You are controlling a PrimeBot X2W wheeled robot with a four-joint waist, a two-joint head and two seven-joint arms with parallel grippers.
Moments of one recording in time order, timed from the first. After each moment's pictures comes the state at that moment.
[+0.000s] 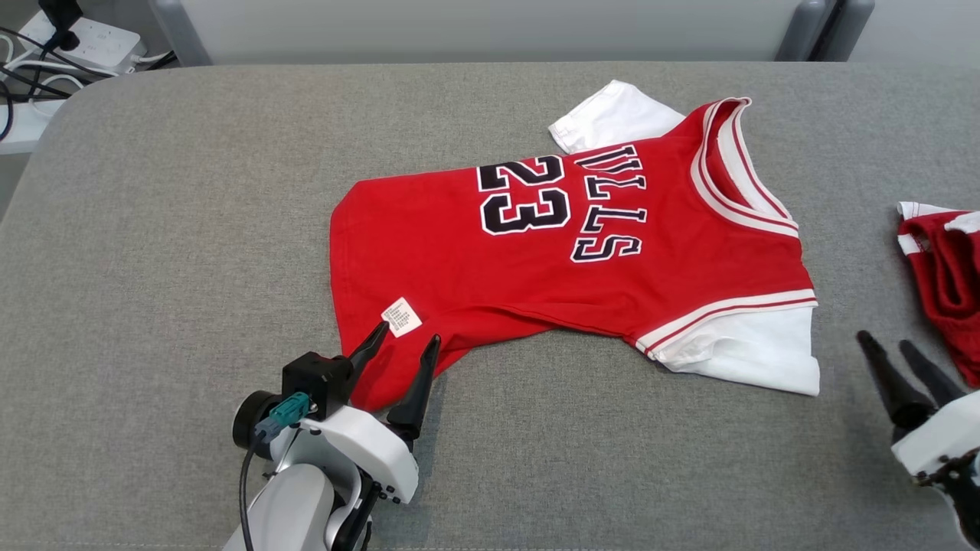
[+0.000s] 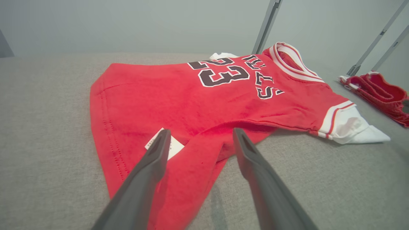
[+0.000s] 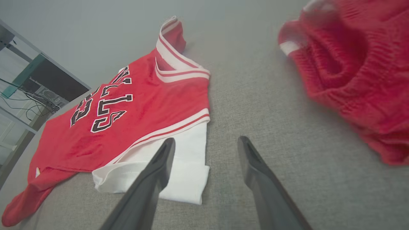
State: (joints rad) left arm -0.37 0.05 -0.37 0.63 -0.34 -0.12 -0.26; right arm -0.37 -0.62 0.66 0.51 1.29 0.13 -0.21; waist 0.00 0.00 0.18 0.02
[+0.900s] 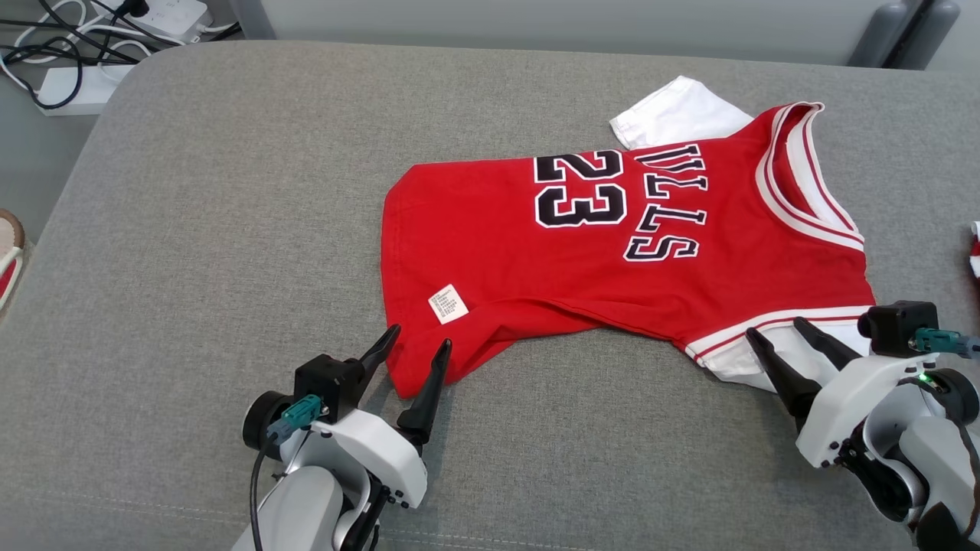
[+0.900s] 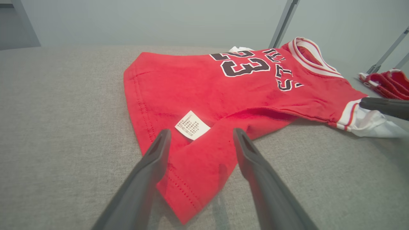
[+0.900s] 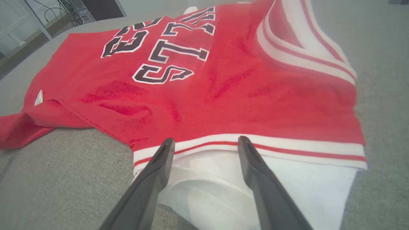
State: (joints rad) left arm -0.37 0.04 -0.40 0.63 -0.35 -0.12 -0.26; right arm -0.56 -0.49 0.82 0.66 0.96 0.13 -0.16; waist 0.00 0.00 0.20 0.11
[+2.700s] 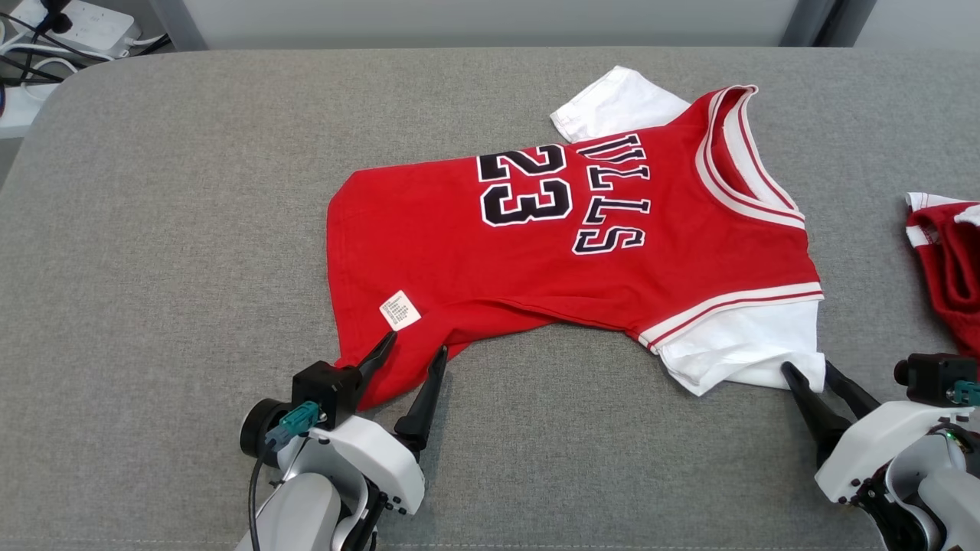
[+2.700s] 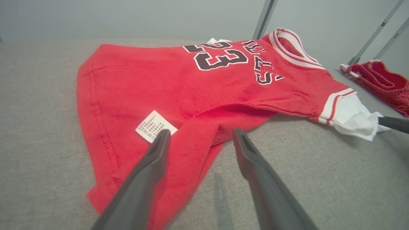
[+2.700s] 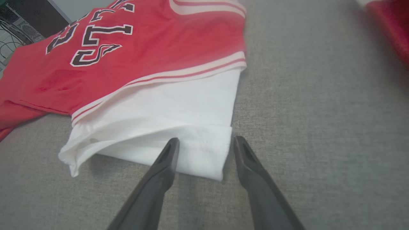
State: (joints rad) left arm -0.36 0.04 -0.39 0.63 -0.34 -0.12 -0.26; right arm -0.44 -0.49 0.74 0.67 1.04 0.13 -0.22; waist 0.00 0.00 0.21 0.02
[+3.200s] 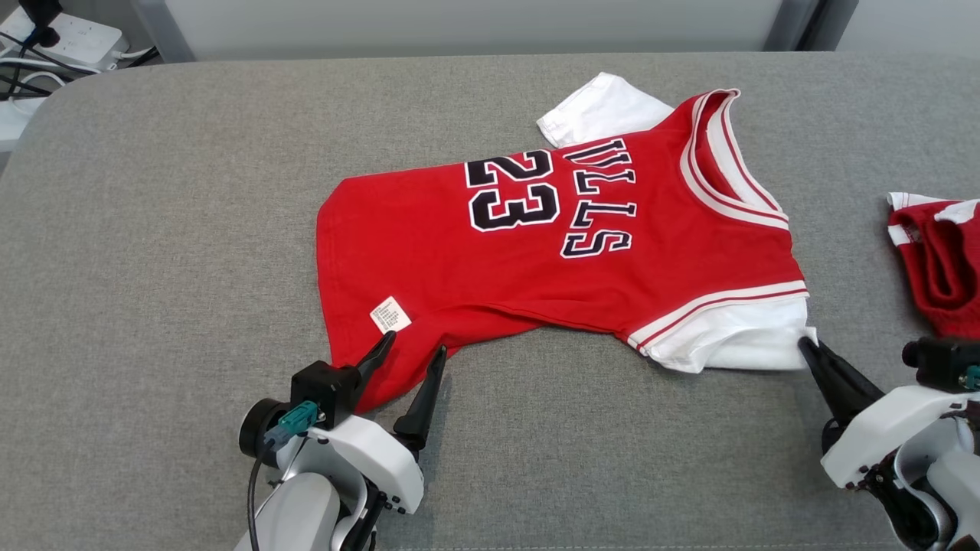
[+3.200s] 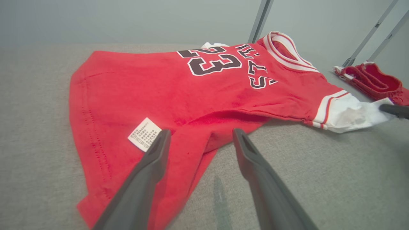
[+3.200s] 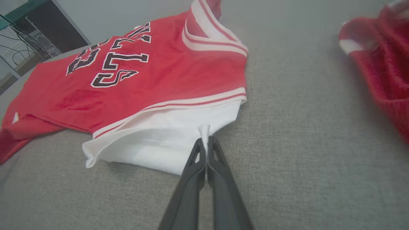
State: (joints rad) left arm -0.36 0.04 -0.38 0.63 -0.33 -0.12 -0.26; right arm -0.44 -0.52 0.74 0.60 1.01 0.13 -0.24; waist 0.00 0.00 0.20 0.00
